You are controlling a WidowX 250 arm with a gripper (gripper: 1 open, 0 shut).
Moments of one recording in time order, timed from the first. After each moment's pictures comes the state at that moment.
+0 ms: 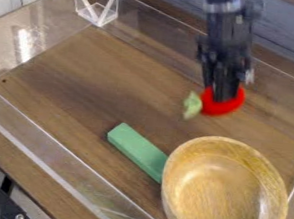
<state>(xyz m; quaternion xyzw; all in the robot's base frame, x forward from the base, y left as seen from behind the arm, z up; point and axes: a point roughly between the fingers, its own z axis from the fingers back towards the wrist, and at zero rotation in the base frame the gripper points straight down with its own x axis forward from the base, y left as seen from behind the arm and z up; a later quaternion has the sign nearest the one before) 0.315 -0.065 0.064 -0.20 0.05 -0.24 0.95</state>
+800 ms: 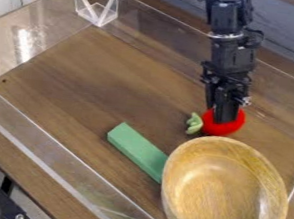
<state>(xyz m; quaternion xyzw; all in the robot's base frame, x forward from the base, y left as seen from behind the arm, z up) 0.320 -0.042 0.042 -0.21 0.07 -0.25 0.94</state>
